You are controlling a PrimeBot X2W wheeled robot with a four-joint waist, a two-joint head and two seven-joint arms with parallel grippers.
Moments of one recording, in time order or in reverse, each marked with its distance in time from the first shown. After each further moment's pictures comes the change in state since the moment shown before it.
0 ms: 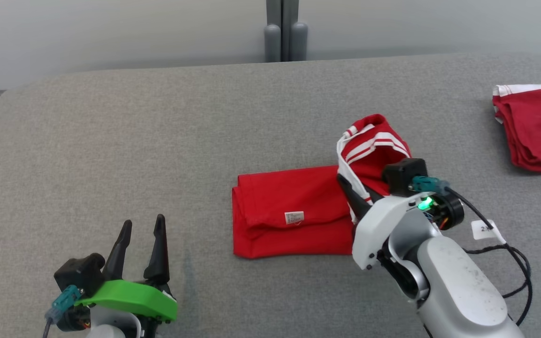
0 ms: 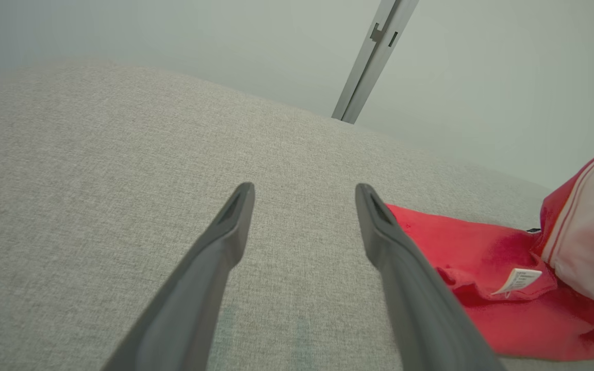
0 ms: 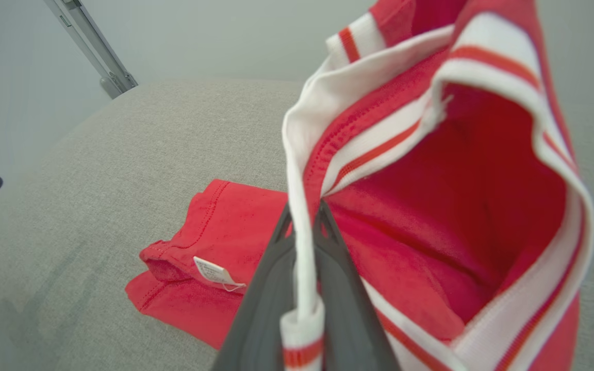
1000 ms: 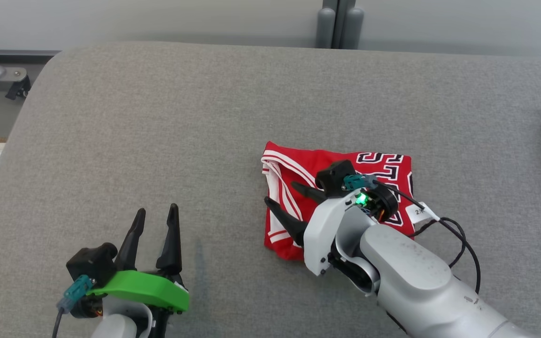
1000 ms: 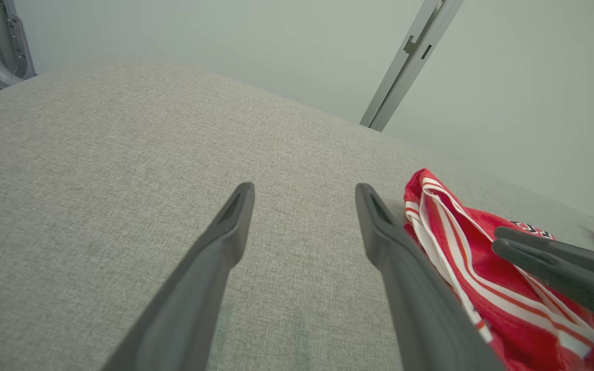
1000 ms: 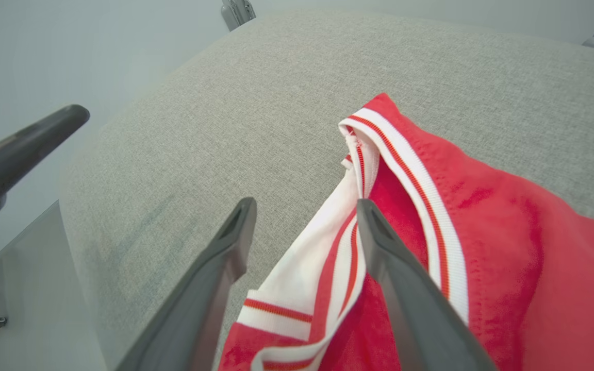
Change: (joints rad) left arm -0.036 -0.044 -0.002 0.014 0.026 -0.029 0.000; right arm -0.279 0.003 0.458 0.370 0.304 0.000 -0.165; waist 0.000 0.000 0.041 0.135
